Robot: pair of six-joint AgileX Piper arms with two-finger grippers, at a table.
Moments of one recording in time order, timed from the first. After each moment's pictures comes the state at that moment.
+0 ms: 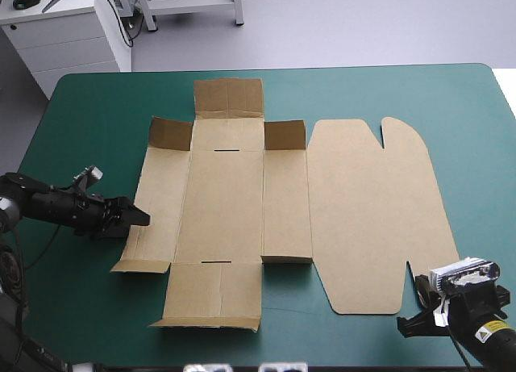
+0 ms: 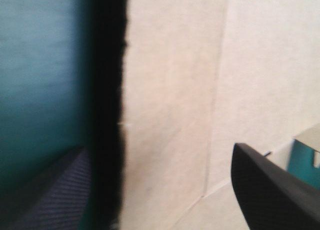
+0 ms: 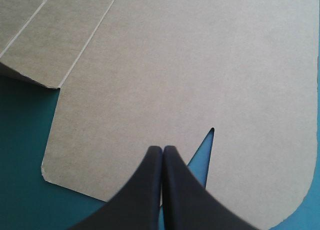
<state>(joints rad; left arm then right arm) 0.43 1.73 -1.00 -0.76 1.22 0.76 0.01 0.32 -0.48 0.33 0.92 -0.38</state>
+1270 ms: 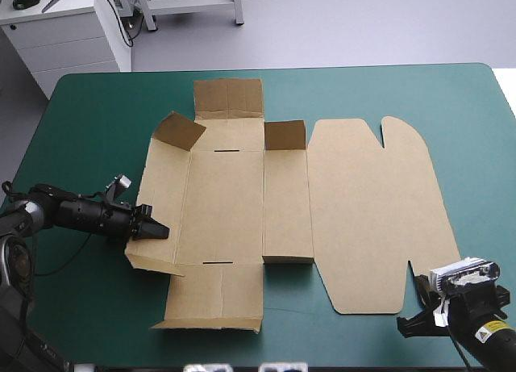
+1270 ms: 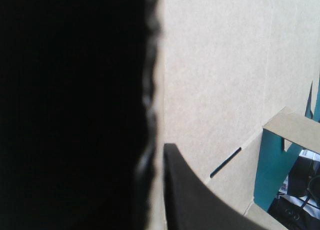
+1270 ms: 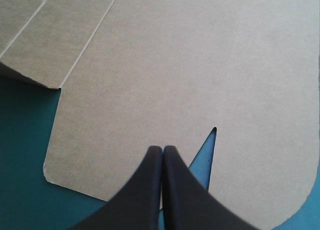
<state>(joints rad) 0.32 1.77 -0.89 -0.92 1.21 0.87 0.01 0.32 -0.48 0.33 0.92 -0.38</state>
